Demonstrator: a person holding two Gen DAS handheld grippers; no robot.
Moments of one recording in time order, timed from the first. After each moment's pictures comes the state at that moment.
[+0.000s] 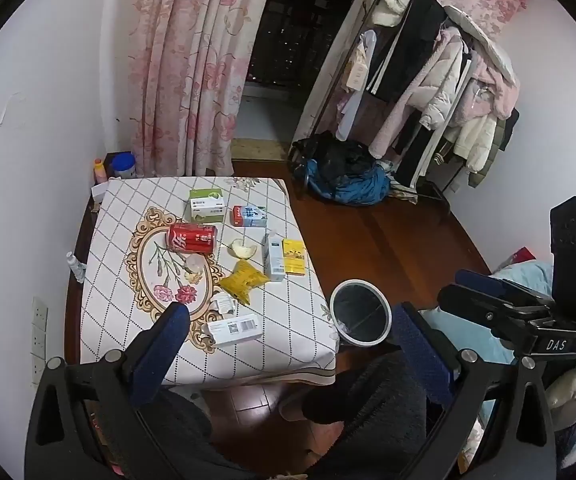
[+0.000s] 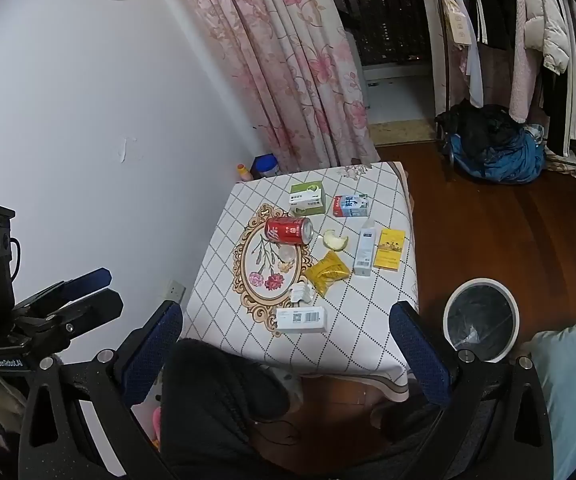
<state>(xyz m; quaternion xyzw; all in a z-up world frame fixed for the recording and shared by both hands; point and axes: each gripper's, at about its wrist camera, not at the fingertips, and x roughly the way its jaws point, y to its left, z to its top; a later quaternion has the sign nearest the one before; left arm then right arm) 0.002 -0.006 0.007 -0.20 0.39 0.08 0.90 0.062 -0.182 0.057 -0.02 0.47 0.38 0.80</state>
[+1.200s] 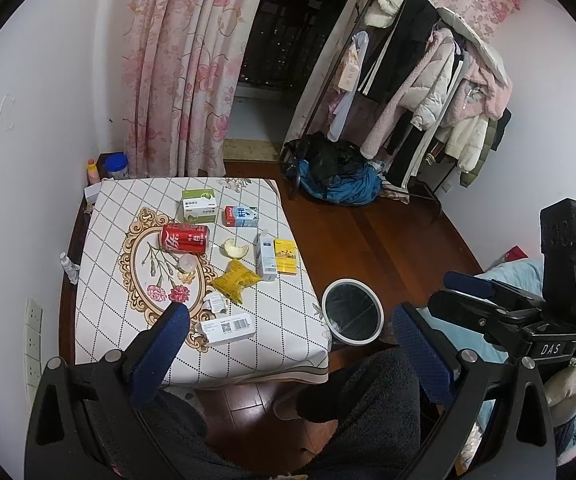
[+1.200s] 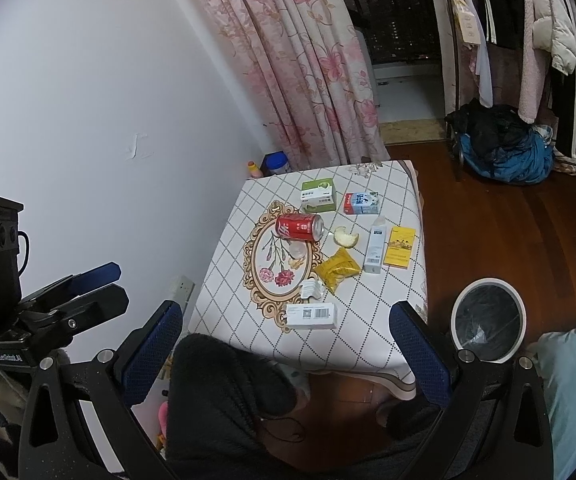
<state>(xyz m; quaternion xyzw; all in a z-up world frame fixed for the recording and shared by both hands) -0.002 -0.004 0.009 -0.20 0.39 0.06 0.90 0.054 -0.179 0.053 -0.01 0.47 0.40 0.79</state>
